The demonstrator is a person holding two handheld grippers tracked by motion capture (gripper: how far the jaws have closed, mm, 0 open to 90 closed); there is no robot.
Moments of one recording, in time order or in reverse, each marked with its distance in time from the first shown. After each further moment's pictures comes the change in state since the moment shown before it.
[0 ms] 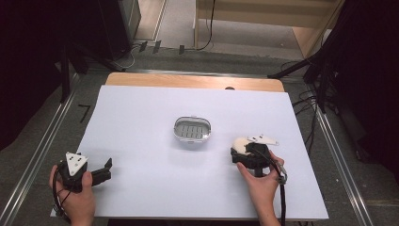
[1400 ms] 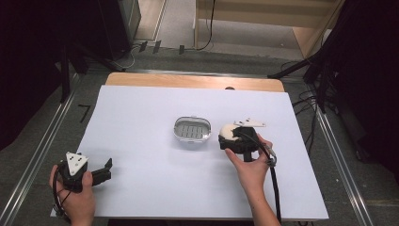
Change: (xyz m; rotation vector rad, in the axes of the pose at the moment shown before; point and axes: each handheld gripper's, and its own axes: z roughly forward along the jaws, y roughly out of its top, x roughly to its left) left arm 0.000 0.000 0.000 0.008 -0.002 0.005; right arm 0.031 0.050 0.008 -0.005 0.058 -0.056
